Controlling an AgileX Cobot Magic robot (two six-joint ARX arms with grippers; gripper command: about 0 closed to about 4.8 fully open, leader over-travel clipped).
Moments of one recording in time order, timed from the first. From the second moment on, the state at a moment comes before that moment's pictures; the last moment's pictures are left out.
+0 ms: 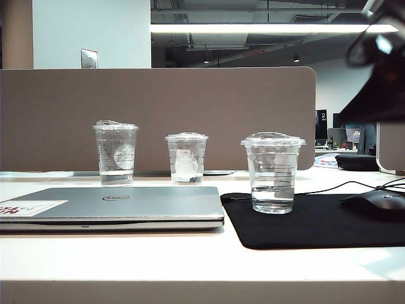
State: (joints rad) left arm 0.03 0.00 0.00 -0.09 0.26 -0.02; right arm 0.28 0.83 0.32 0.19 -0.21 0.10
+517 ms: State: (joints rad) left arm 0.10 0.00 0.00 -0.09 0.26 -0.02; right arm 0.28 0.47 0.32 0.11 0.00 0.11
